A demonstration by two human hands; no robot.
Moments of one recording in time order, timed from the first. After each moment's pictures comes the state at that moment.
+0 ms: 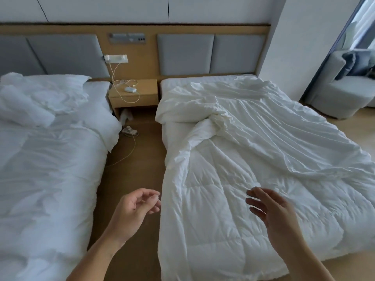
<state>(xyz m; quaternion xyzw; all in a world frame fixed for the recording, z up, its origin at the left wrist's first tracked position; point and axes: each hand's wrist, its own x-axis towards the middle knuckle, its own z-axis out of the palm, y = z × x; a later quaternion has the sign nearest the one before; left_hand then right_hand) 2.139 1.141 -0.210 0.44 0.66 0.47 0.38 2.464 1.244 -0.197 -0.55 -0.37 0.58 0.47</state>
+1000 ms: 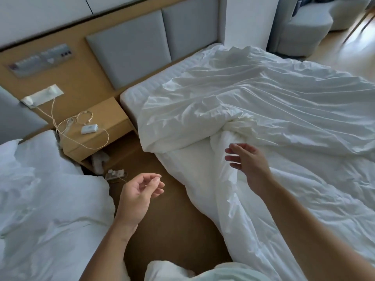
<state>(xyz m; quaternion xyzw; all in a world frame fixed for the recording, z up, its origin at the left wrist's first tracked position) 1.778 1.626 -0.209 0.54 0.61 0.38 0.44 2.082 1.663 -0.220 -0.60 -0.26 0.53 0.54</state>
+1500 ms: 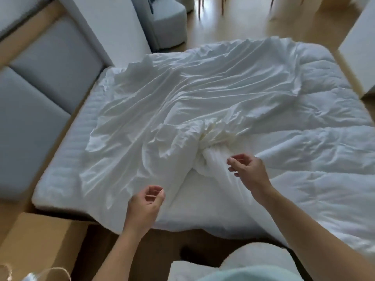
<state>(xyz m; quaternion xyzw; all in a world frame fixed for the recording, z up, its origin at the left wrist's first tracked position) 1.788 2.026 -0.266 0.78 0.44 0.08 0.43 2.026 1.829 -0.281 -0.75 -0.05 0.28 0.60</state>
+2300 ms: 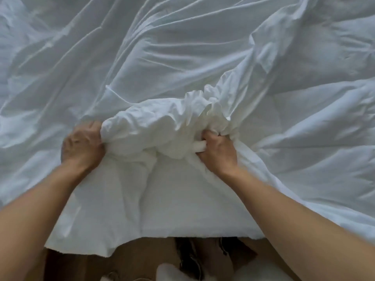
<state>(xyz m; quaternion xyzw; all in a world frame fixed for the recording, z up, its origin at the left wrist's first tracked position) 1.935 2.341 -0.474 0.95 0.30 -0.04 -0.02 2.073 2.040 -0.544 -0.92 -0.22 0.13 0.29</state>
